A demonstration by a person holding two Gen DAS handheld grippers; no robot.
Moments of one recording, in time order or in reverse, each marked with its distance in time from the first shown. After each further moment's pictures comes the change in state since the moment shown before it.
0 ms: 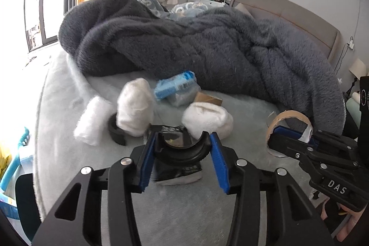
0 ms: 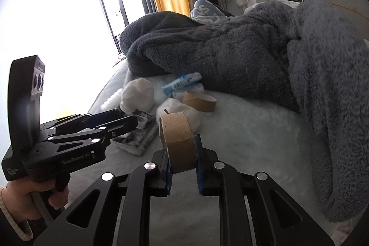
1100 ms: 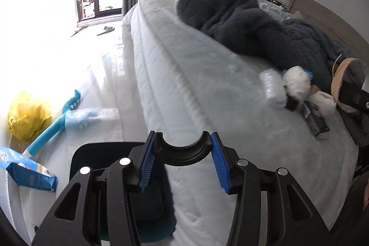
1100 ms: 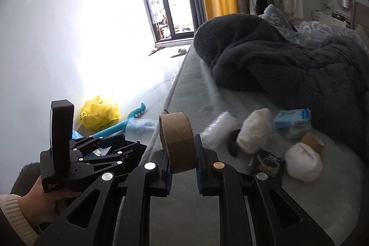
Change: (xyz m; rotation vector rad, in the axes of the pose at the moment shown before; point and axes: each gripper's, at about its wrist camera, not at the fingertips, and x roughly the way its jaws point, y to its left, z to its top) left arm -0.065 0.207 -0.054 -0.180 0.079 0.251; right arm 0.058 0.180 0.046 -0.145 0.064 0.186
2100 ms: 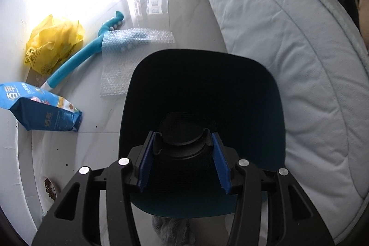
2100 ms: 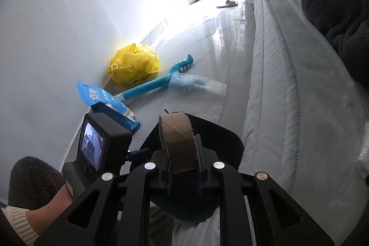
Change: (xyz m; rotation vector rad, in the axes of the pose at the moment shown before) left arm 0.055 0.151 -0.091 -0.177 0.377 0.155; right arm 0.164 0.145 -0.006 -0.096 0.357 0.183
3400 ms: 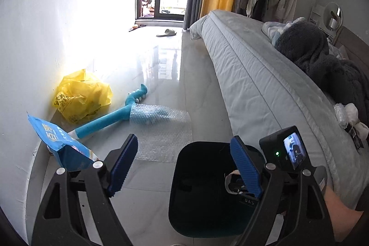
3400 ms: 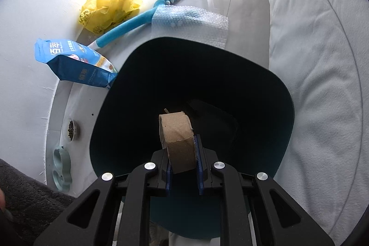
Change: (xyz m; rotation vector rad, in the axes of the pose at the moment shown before) left arm -0.142 0.043 0.020 -0.071 -0.473 0.020; right arm 0.150 -0.007 -0.031 0.054 0.348 -0.081
